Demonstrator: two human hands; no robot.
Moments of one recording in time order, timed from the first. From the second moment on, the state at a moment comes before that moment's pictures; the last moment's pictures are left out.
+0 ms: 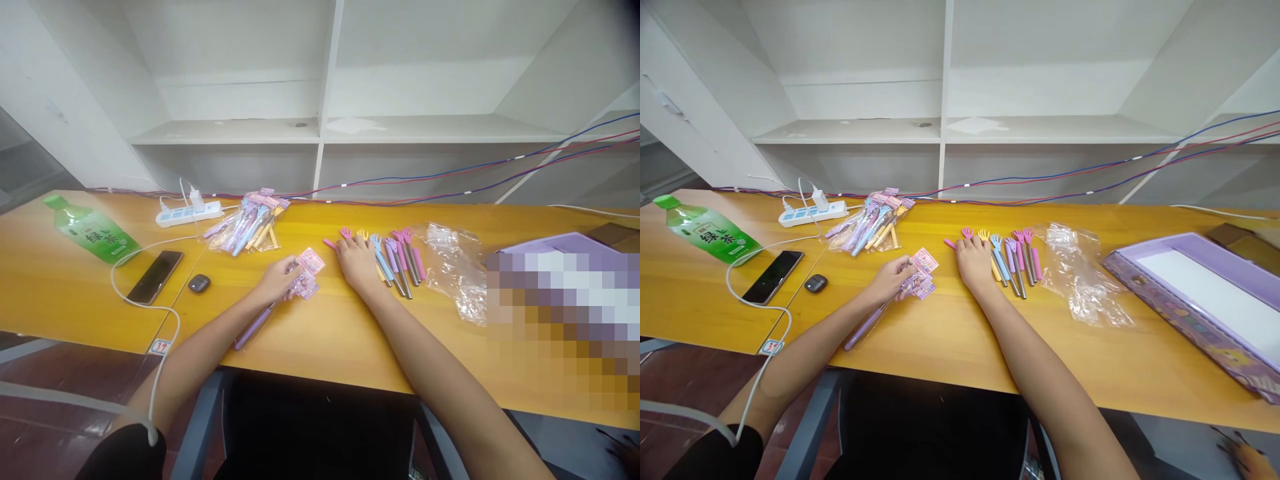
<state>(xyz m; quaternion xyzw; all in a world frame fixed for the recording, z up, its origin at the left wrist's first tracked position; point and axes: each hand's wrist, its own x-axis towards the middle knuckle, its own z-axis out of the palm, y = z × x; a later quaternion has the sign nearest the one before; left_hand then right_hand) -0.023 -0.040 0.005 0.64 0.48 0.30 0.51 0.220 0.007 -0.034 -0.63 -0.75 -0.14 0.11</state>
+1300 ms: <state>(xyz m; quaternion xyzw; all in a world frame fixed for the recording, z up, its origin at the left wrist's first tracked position) -0.018 -0.053 -0.001 0.67 0.40 0.33 0.53 0.186 -0.057 -0.007 -0.42 -0.77 0.12 0.46</state>
